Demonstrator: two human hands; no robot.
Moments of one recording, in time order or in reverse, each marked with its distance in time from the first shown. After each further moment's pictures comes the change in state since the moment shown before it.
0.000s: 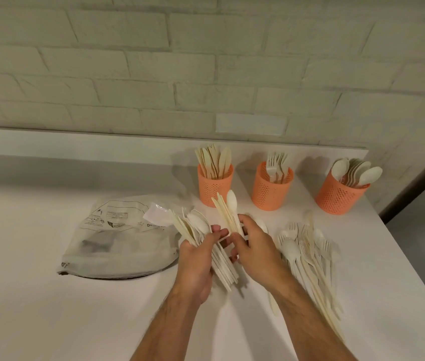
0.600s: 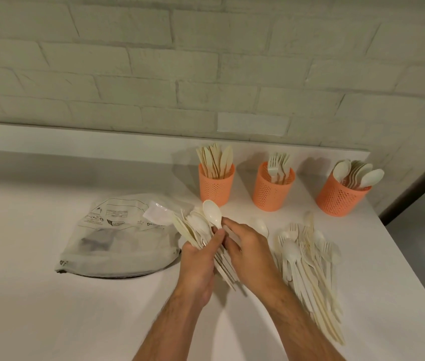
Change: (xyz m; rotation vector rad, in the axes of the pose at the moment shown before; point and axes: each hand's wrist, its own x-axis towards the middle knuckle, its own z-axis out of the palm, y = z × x) left_hand 0.007 -0.012 -0.004 0.005 -0.010 0.051; right_hand 0.006 0.014 0.022 -0.197 0.099 -0.189
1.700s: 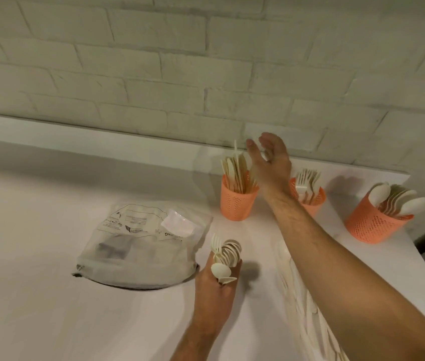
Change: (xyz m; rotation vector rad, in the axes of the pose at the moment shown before) left_hand 0.024 -0.041 -0.031 0.582 0.147 0.558; right_hand 0.197 -0.028 -0.021 0.487 0.398 0.041
